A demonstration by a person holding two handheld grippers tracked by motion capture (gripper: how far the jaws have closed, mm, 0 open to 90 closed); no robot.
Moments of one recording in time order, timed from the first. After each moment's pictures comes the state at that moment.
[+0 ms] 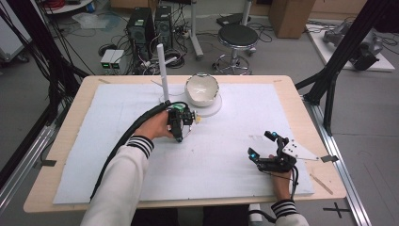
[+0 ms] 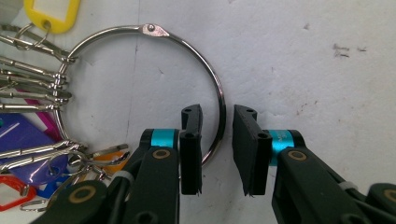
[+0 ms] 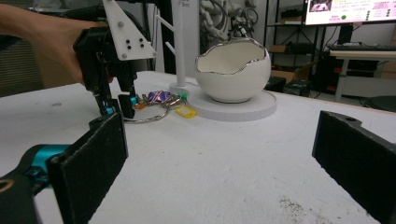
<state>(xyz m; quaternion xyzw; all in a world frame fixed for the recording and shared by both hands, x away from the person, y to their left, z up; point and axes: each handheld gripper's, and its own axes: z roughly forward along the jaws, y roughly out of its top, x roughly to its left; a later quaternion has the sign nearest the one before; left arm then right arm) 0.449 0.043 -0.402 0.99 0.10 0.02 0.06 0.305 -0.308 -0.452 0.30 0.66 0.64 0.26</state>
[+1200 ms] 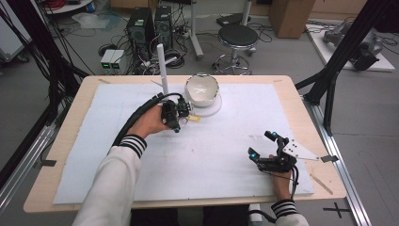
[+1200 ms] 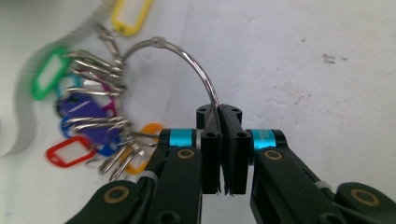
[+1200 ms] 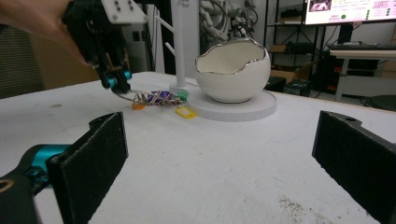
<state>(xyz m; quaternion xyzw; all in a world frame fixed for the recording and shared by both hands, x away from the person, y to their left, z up) 0.445 0.062 -0.358 0.98 0.12 0.07 0.10 0.305 -0.308 -0.453 0.30 0.66 0.64 0.26</state>
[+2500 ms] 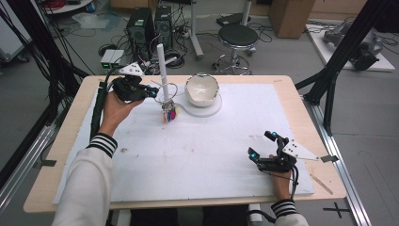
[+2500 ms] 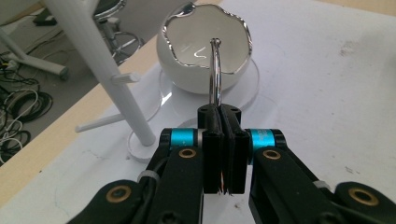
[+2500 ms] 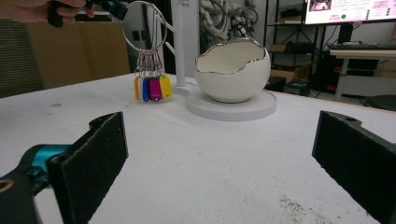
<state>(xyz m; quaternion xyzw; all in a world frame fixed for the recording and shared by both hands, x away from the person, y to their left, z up) 0.448 0.187 -0.298 0.84 0.26 0.18 0.44 0.305 -0.308 -0.453 0.30 0.66 0.64 0.26</state>
